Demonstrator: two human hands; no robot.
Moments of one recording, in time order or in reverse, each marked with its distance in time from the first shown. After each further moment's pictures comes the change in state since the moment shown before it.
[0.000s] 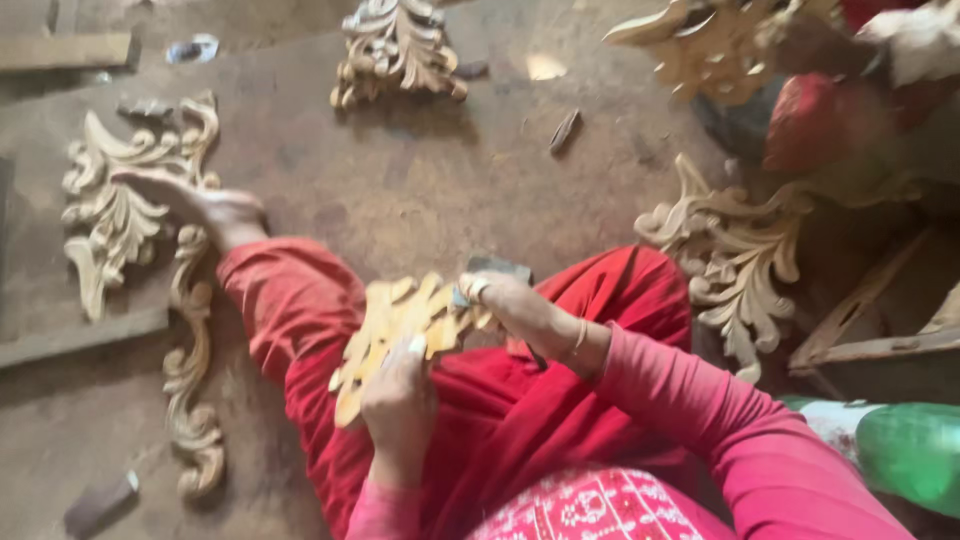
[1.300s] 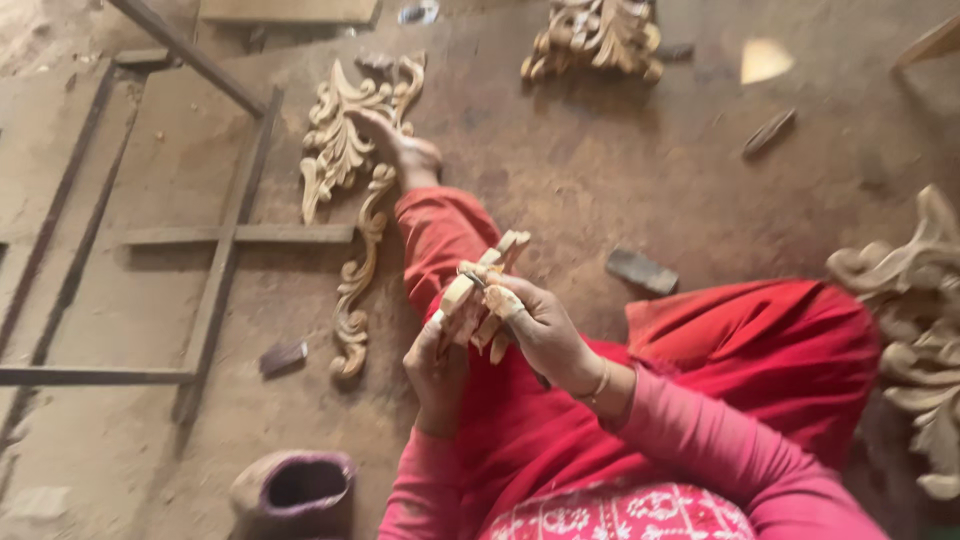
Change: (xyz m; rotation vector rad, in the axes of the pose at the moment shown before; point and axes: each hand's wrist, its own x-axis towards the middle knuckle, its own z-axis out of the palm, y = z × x) left_hand -0.044 -0.049 -0.056 -0.296 0.241 -0.302; right_hand -0.032 -0.031 0.152 0.115 -0.230 -0.157
